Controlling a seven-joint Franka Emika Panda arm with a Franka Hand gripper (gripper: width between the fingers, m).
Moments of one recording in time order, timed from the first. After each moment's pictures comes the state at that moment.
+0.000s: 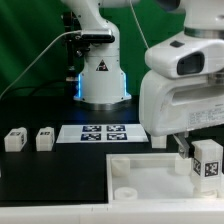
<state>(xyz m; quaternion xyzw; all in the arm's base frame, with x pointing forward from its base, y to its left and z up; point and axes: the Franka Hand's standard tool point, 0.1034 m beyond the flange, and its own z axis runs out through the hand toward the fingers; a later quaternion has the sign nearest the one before) 0.627 0.125 0.088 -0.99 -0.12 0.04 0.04</state>
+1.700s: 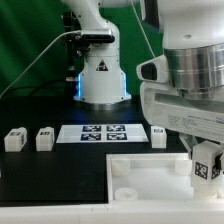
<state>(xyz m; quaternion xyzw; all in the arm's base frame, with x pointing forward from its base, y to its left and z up) 0.632 0.121 0.071 -0.85 0.51 0.05 0.08</state>
